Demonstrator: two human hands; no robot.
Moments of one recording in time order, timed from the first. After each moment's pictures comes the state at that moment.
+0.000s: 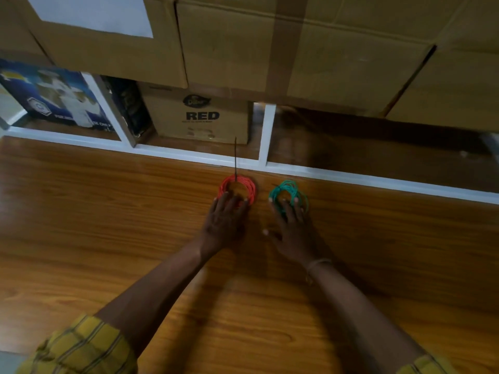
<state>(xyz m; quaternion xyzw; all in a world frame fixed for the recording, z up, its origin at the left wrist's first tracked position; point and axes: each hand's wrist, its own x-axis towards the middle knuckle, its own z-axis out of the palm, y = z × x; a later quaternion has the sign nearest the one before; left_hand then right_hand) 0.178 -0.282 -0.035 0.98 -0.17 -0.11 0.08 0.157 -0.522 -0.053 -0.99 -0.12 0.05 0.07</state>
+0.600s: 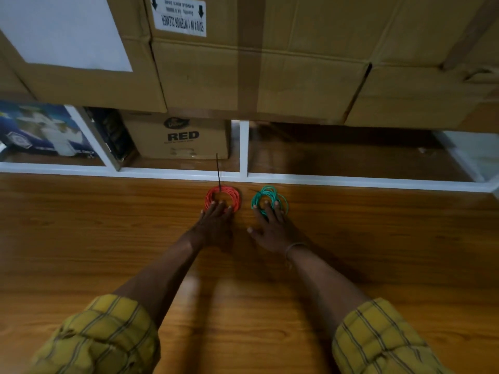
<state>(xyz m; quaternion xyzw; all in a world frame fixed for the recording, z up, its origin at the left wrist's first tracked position) 0.199 -0.284 0.005 0.95 -0.18 -0.26 0.09 0.176 -0.511 -0.032 -0.98 -0.07 0.17 0.10</state>
